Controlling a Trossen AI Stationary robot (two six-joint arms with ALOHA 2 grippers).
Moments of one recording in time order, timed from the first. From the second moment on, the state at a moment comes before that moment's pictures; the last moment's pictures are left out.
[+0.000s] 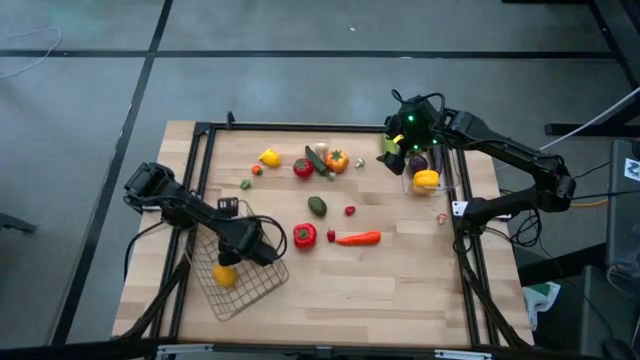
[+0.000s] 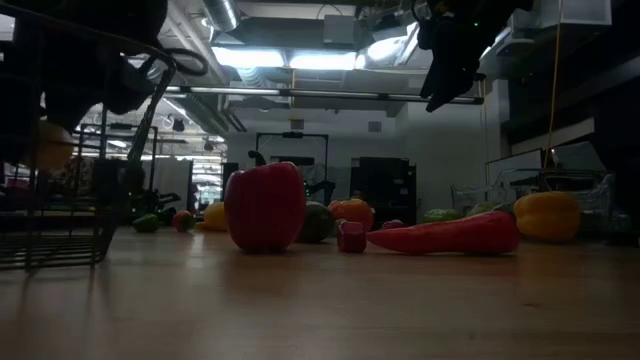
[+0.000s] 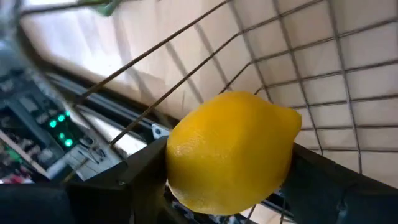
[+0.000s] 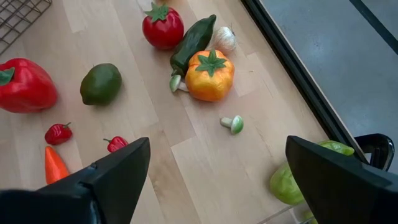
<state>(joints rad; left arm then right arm) -0.41 1.71 1.11 -1.55 -0.21 -0.64 -0.54 1.29 1.26 -0.86 -0.12 -0.09</state>
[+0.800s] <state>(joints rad) -0.40 1.71 1.10 -1.50 -0.13 -0.65 -0.54 1.29 1.26 -0.86 -0.12 -0.09</state>
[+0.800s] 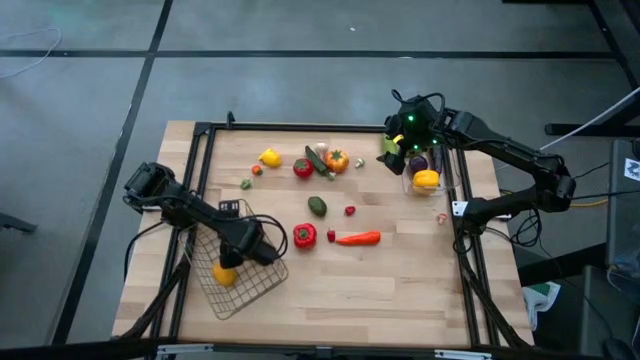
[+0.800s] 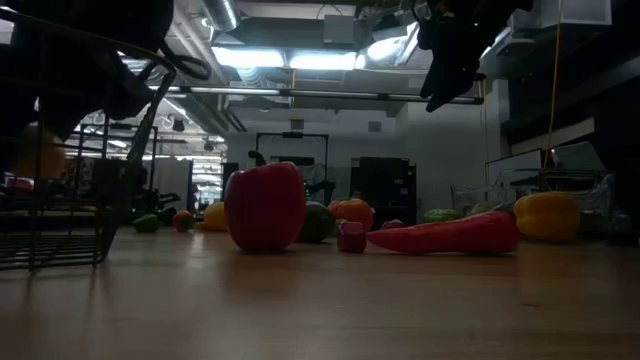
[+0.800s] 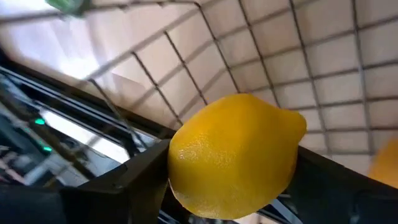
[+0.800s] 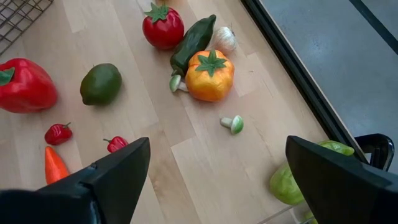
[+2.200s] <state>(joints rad) -0.36 1.67 1.37 -0.89 -0.23 -0.49 -0.54 1.28 1.26 -0.87 -0.12 -0.09</state>
